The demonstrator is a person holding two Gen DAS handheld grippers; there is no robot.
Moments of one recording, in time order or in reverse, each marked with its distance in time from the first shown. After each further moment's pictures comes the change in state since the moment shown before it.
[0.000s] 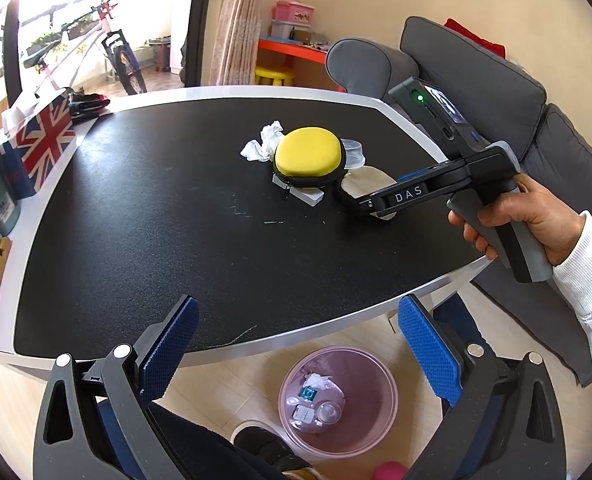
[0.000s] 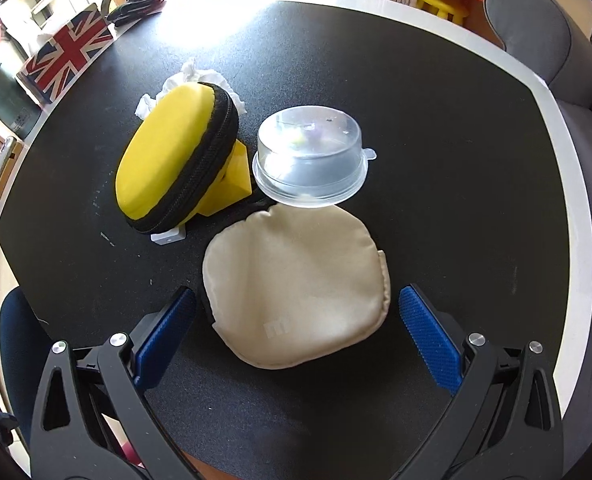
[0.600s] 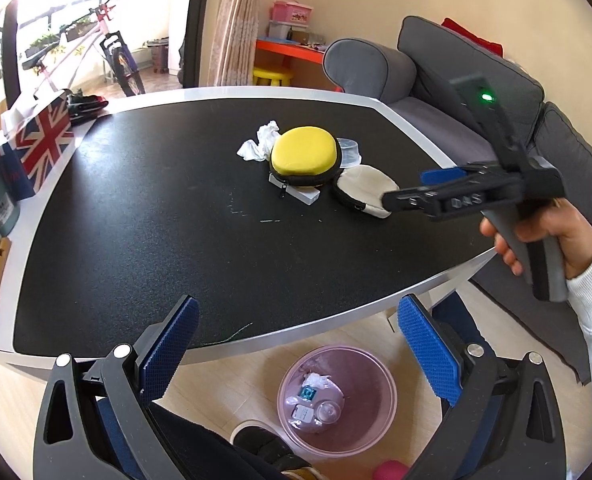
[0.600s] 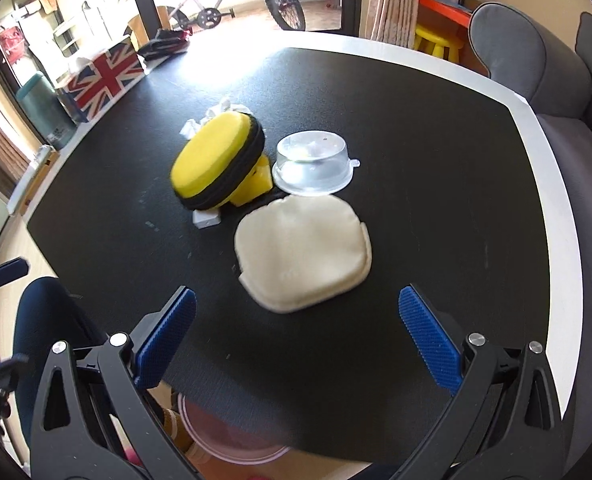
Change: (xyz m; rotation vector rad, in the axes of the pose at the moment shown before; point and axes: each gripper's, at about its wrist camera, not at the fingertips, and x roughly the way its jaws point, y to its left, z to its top) left arm -0.001 -0.003 -0.001 0.008 -0.001 -0.004; right arm -0.046 -0.004 -0.035 -0.012 -0.165 0.032
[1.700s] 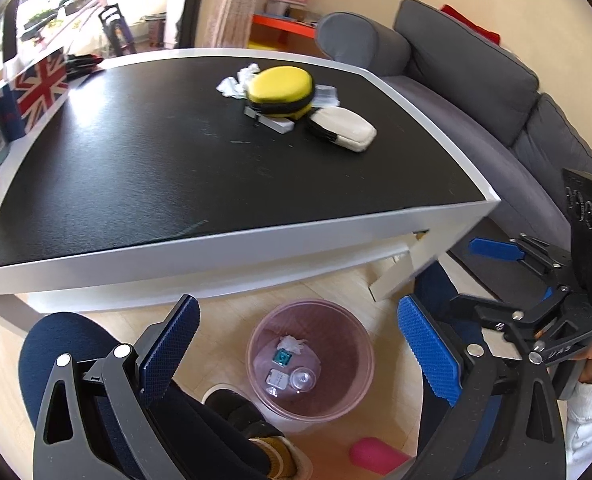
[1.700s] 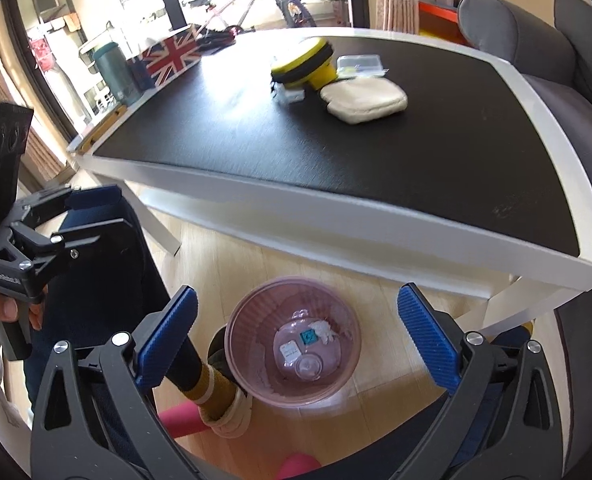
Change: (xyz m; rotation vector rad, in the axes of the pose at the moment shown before) left arm 0.003 -0.021 -0.056 -0.053 0.070 -0.038; right arm -0.061 0.047 -0.165 0.043 -0.113 0.095
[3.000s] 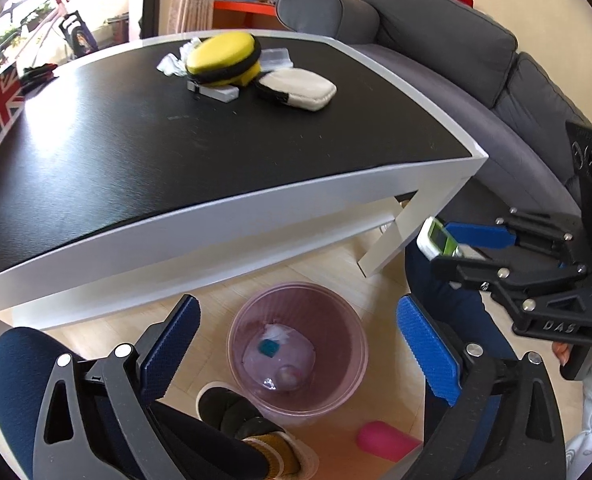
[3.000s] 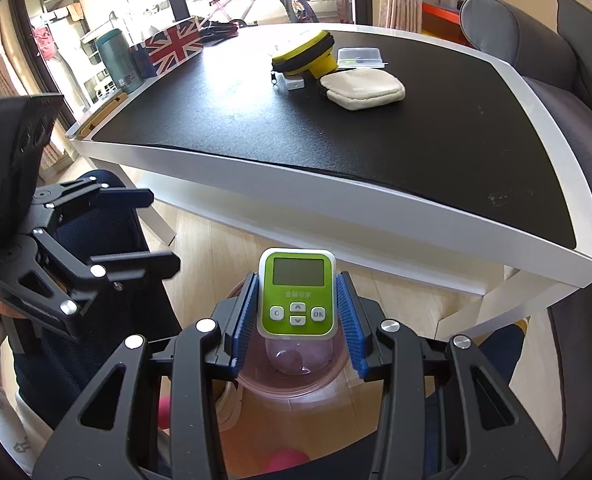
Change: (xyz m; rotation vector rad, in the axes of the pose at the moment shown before) left arm 0.031 -0.029 -0.010 0.115 0.068 -0.043; right arm 0.003 0.003 -0.016 -0.038 0.019 -0.015
